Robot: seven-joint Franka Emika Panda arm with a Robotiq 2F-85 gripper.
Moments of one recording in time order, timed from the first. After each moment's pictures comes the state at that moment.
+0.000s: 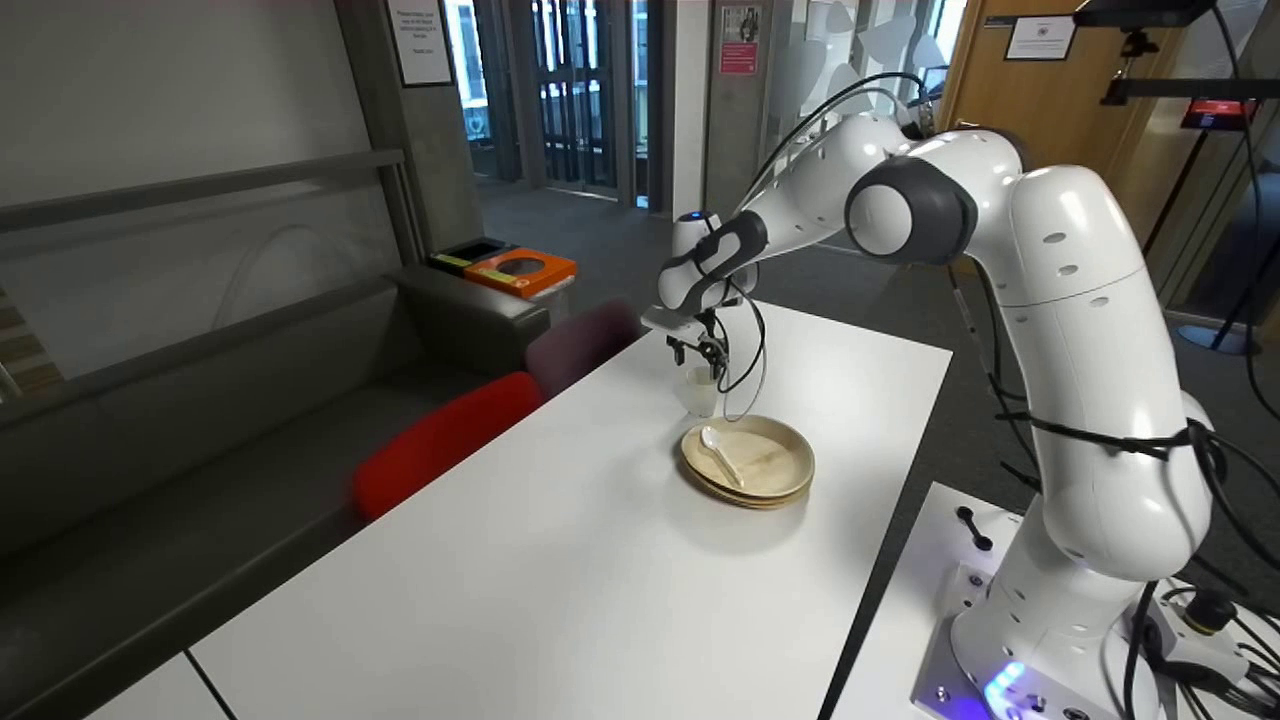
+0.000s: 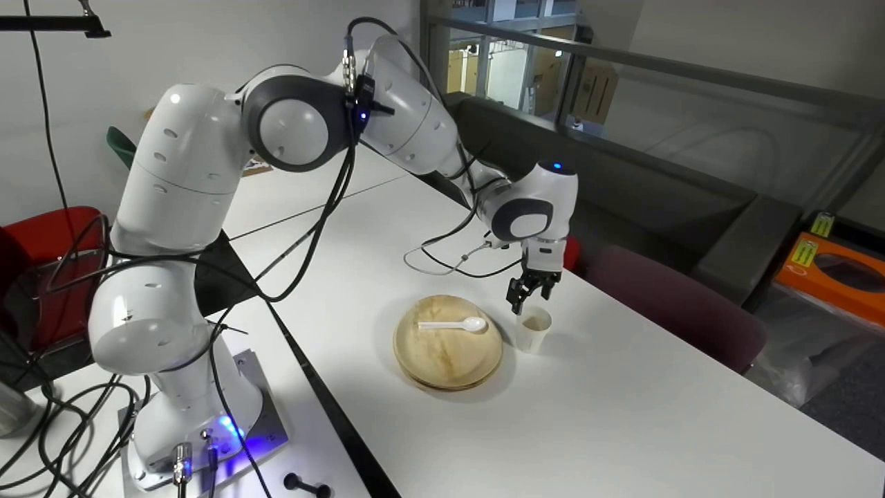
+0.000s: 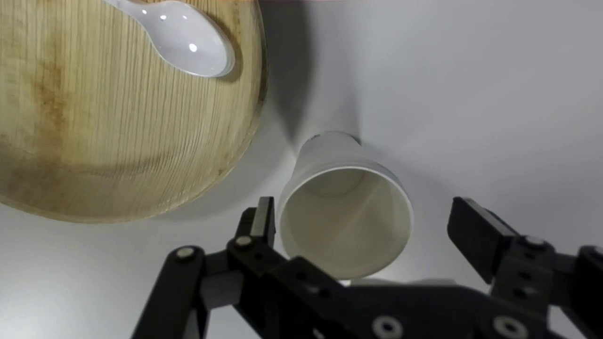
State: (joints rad) arm -0.12 0.59 -0.21 -1.74 0.05 2.34 1.30
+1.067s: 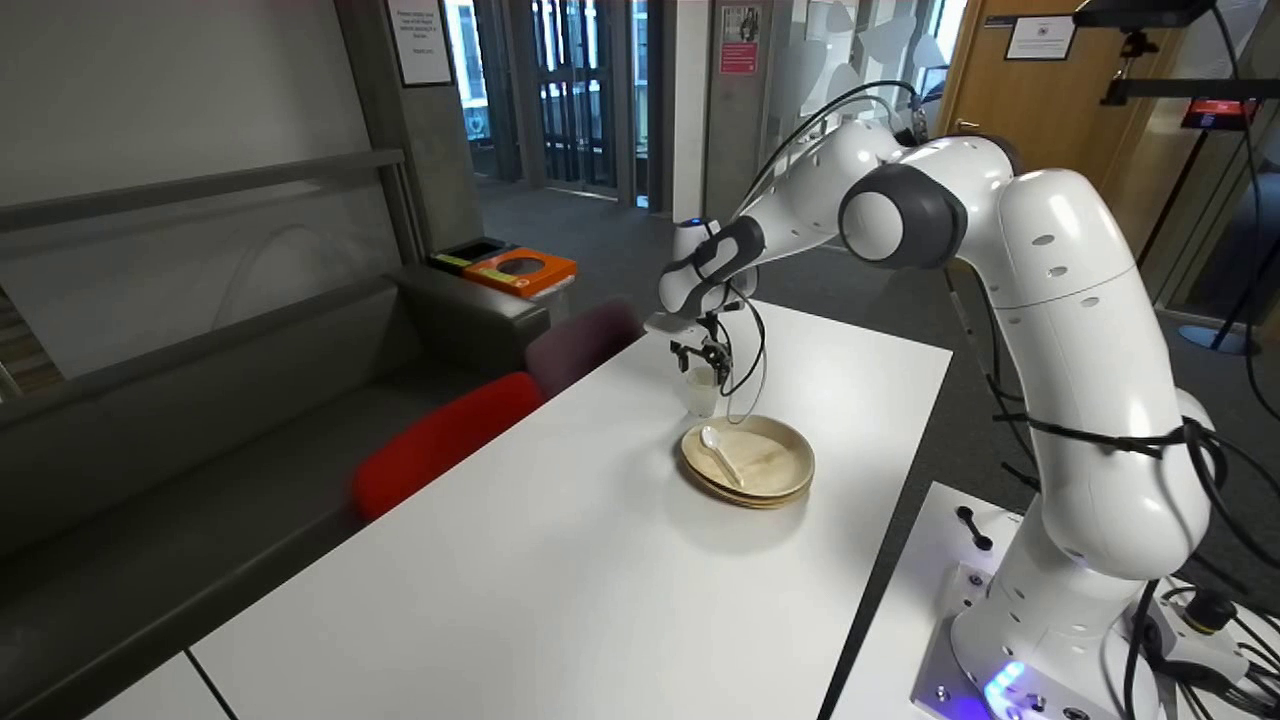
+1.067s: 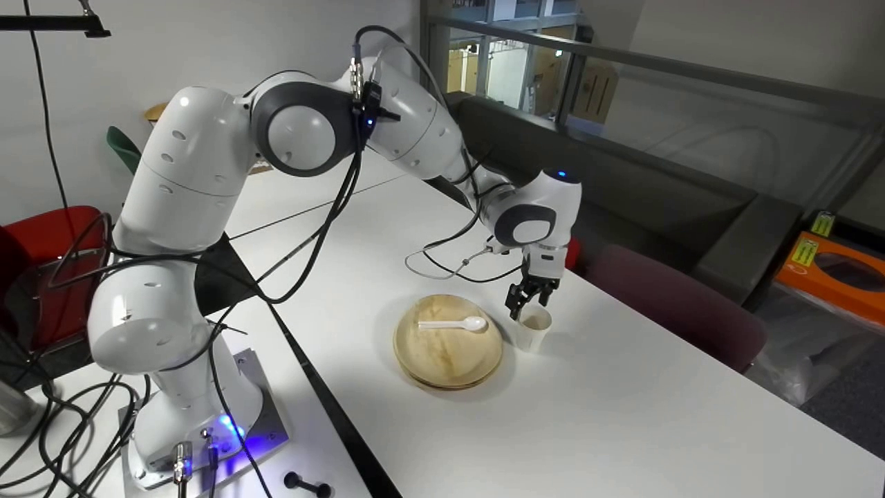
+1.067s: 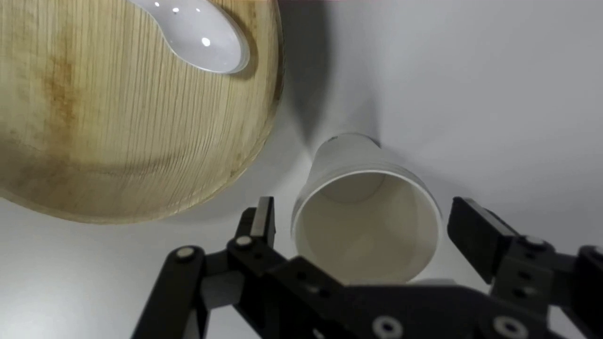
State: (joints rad) arm -0.13 0.61 -0.21 -1.72 0.06 2.31 1.28
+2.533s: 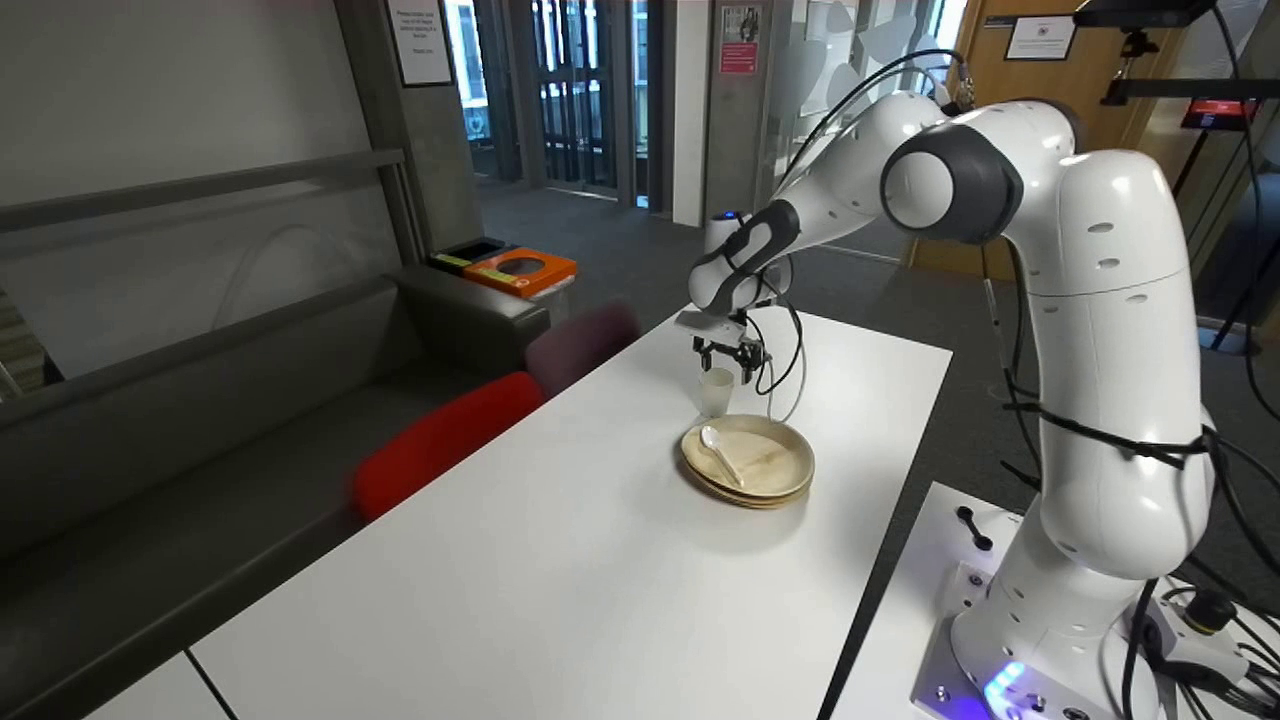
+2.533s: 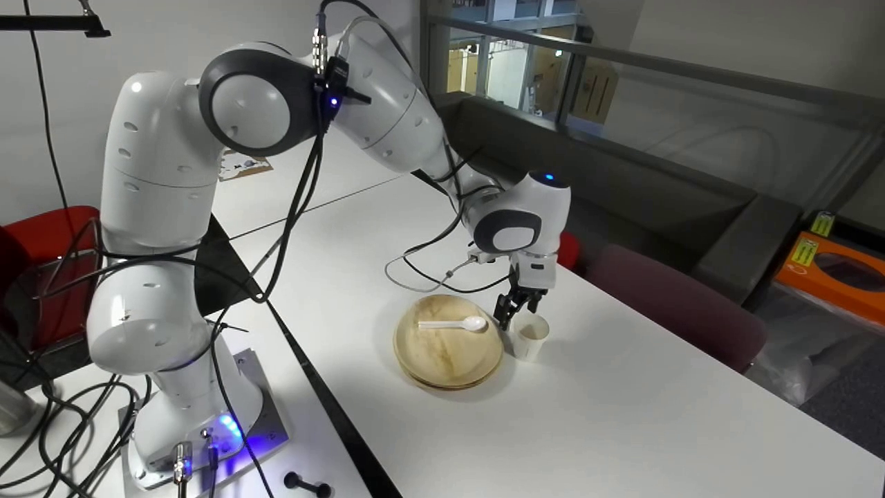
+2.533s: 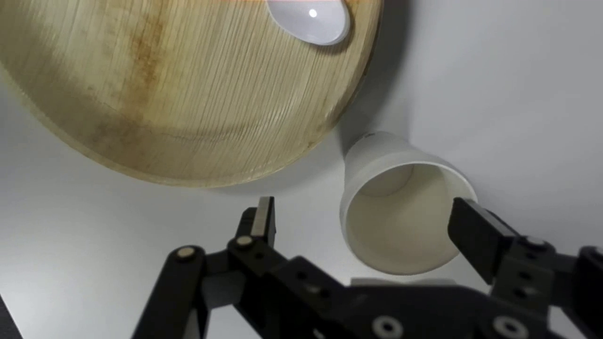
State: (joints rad) arm -0.15 0.45 -0.24 -1.95 0.06 2.39 1.14
